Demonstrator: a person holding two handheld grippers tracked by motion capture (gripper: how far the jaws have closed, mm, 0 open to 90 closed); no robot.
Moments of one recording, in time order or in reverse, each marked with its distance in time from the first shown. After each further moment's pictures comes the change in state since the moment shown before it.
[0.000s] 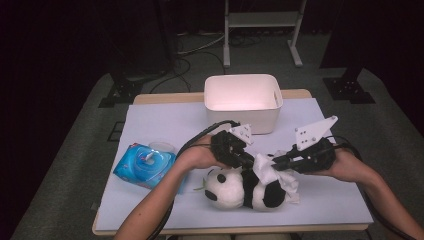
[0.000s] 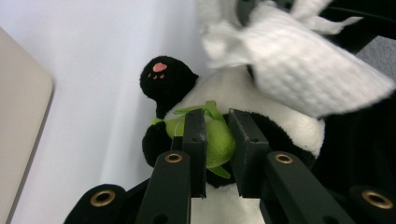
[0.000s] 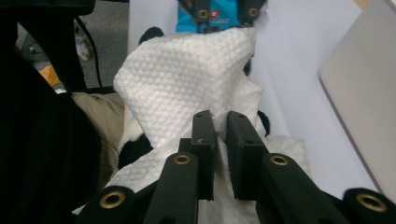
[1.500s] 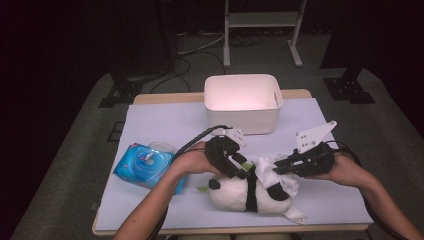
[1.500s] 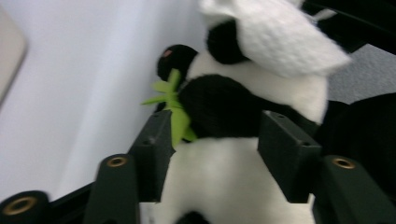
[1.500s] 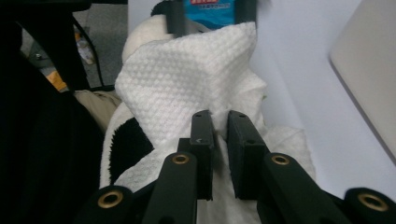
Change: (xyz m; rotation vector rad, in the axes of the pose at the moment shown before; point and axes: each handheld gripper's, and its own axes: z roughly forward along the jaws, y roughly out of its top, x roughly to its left) left arm 0.004 -0.022 0.004 0.001 -0.045 -0.136; right arm -0.001 -0.022 0.010 -0.005 0.028 0.052
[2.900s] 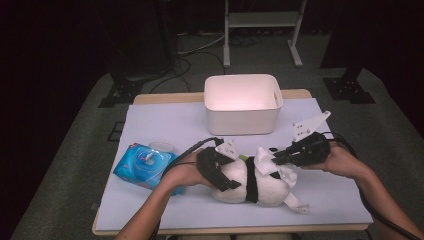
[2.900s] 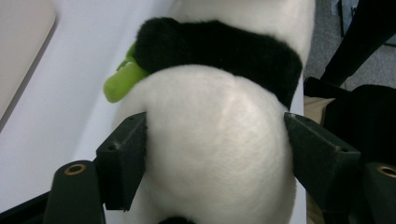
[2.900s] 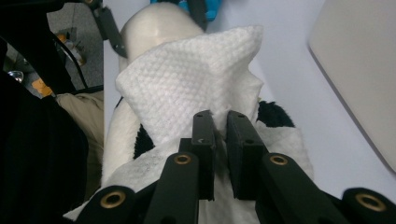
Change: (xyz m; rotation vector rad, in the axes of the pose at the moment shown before) left arm -0.019 -0.029 0.002 0.019 0.127 -0.009; right arm -0.026 0.002 0.005 0.030 -0.030 0.054
